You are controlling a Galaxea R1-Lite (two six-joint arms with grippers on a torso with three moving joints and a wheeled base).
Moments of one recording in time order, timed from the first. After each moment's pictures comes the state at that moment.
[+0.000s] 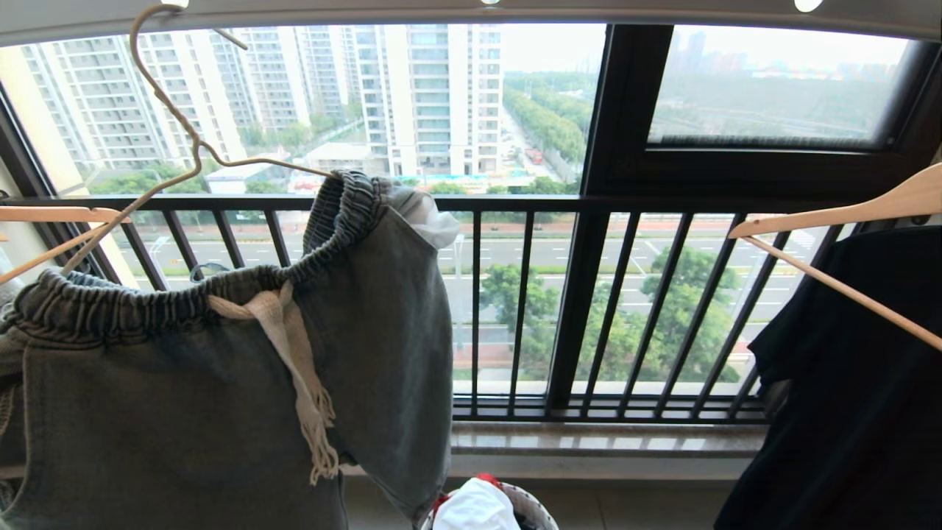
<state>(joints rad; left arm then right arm) 0.00 0.04 -0.41 0.49 0.09 -0.01 0.08 0.27 -0.77 0.89 0.10 0.17</state>
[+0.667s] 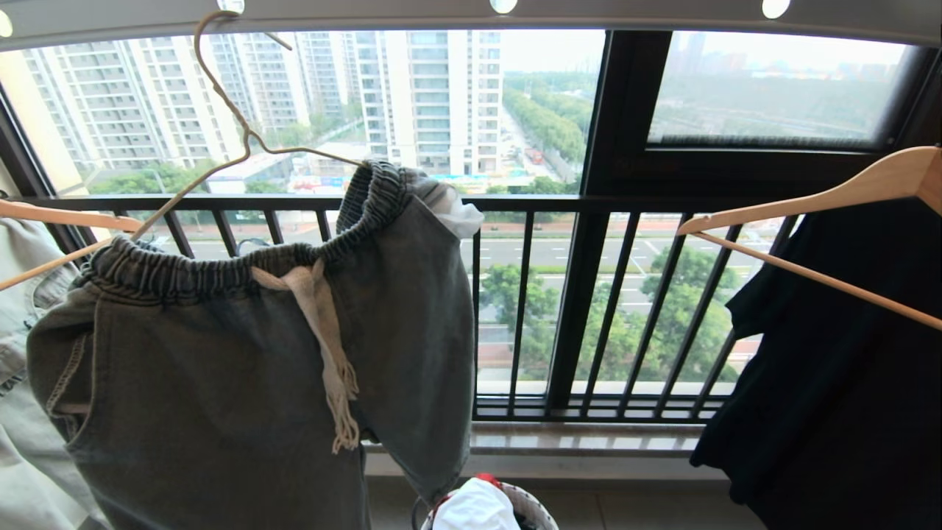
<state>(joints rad) 0.00 0.00 -0.05 0.11 -0.03 0.15 0.10 0.30 -0.79 0.85 0.07 -0.01</state>
